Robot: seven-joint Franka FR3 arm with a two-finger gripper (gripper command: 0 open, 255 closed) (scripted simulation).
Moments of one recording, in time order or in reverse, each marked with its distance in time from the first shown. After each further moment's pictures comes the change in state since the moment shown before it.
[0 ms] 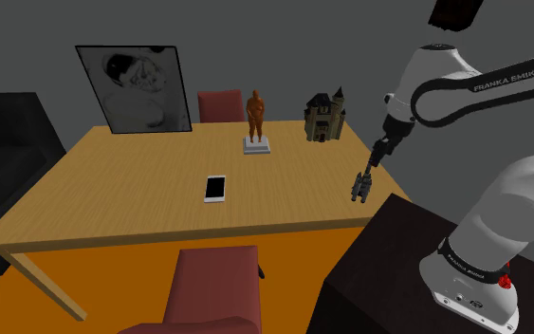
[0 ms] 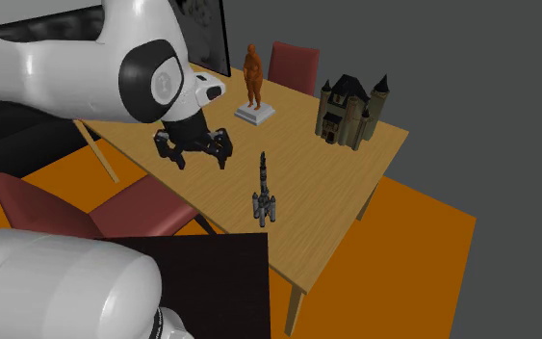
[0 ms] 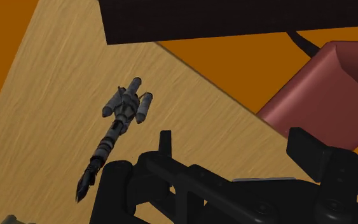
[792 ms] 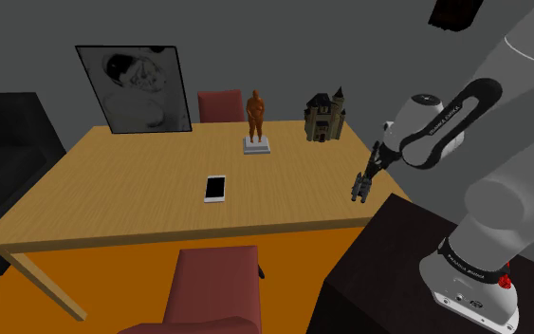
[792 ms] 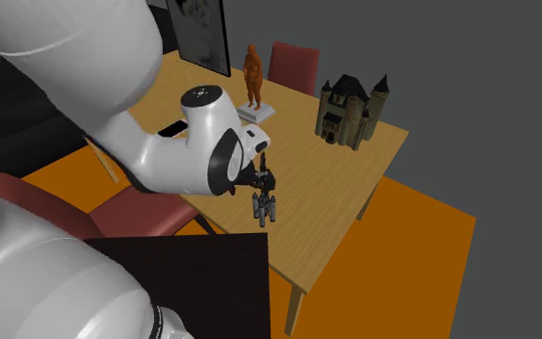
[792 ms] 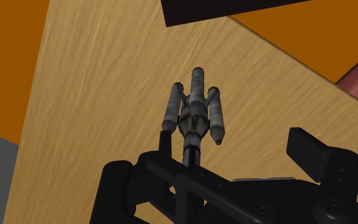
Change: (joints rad) arm -0.309 0.597 -0.012 -0.025 -0.299 0.768 0.109
